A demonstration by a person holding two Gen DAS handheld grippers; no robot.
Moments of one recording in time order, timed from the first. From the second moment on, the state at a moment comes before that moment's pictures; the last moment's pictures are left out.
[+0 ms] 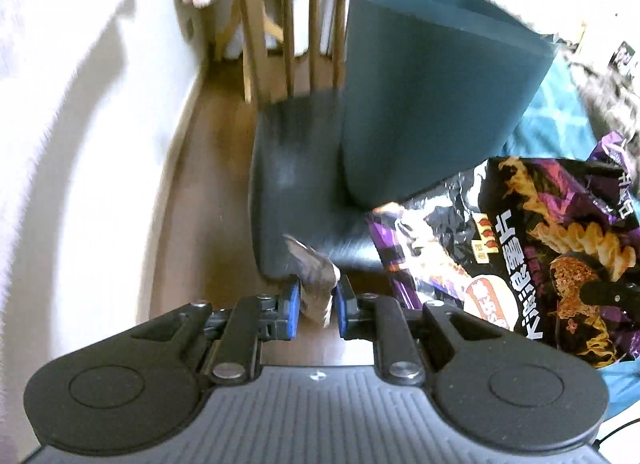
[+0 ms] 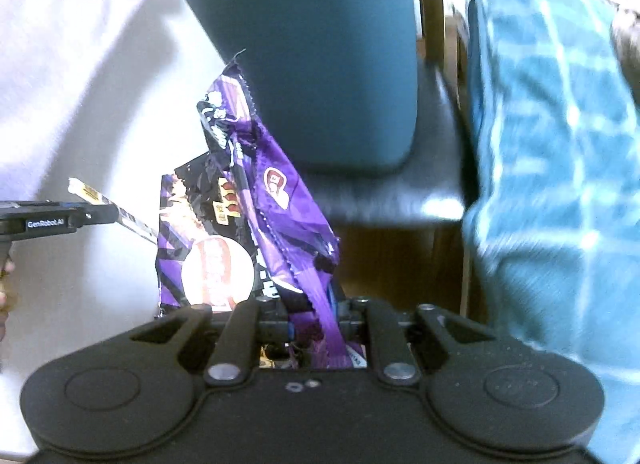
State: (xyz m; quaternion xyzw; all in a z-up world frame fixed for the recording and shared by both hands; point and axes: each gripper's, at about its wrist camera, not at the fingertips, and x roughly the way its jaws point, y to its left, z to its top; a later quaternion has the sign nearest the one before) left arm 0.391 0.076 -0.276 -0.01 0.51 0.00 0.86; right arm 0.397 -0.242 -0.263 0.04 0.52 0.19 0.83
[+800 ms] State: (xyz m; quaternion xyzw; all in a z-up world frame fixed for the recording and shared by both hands) left arm 0.415 -0.009 -0.133 0.00 0.48 -0.03 0.88; right arm 0.452 -0.297 -0.046 0.04 0.39 0.21 0.89
